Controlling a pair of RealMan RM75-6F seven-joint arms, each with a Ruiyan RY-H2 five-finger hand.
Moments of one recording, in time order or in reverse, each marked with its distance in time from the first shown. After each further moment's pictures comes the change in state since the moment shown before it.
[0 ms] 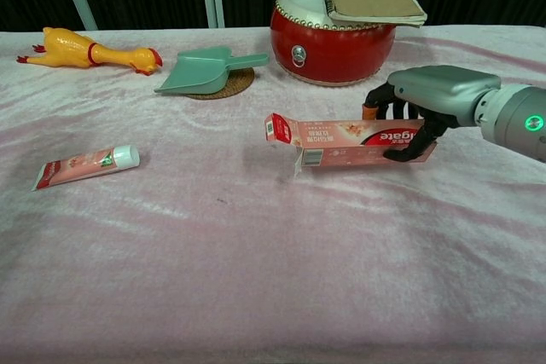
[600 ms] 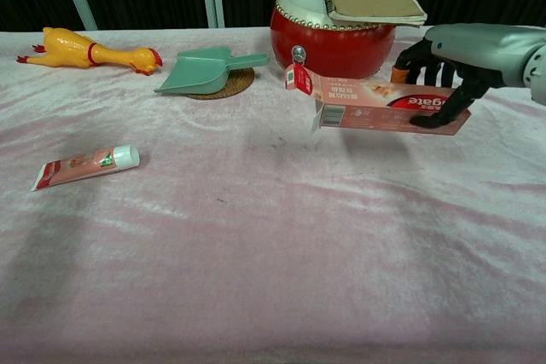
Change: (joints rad) left arm -0.243 -0.145 -0.132 -0.035 -0.411 -0.201 0.470; right arm -0.023 0.146 0.027 -0.226 0.127 0.089 -0.081
